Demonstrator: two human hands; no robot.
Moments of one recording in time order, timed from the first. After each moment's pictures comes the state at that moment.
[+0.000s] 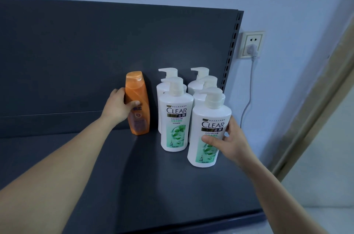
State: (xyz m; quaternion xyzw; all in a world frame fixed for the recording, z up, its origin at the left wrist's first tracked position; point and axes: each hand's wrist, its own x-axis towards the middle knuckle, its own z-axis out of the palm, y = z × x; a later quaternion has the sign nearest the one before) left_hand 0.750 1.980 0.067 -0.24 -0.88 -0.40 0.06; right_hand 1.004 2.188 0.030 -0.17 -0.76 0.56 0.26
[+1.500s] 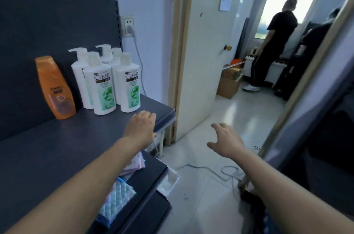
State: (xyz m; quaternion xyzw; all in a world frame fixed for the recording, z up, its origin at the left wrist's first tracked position) left_hand 1.004 1.935 0.016 -0.73 -0.68 -0.08 0.06; right_hand 1.268 1.957 0.013 -0.64 -0.76 0.08 0.05
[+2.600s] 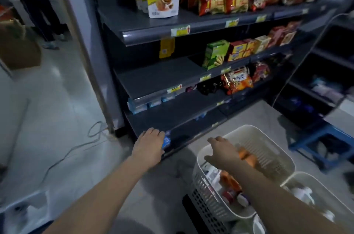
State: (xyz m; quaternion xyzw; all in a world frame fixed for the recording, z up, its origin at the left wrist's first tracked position) left_hand 1.410 1.779 -0.119 -0.99 -0.13 0.04 -0.04; right_hand 1.528 1.571 -0.104 -0.94 -0.27 0.20 -0.02
